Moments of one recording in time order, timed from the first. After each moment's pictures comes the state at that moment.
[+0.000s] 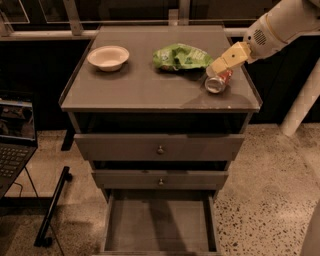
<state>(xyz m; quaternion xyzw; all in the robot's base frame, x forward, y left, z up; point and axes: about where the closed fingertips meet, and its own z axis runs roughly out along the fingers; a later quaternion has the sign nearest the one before) 0.655 -0.212 0.928 -0.29 0.91 0.16 0.27</state>
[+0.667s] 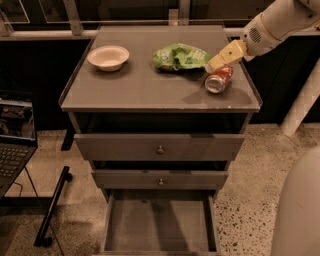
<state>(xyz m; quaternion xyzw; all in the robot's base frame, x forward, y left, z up) 0.685 -0.218 0.919 -0.28 0.91 0.16 0.26</state>
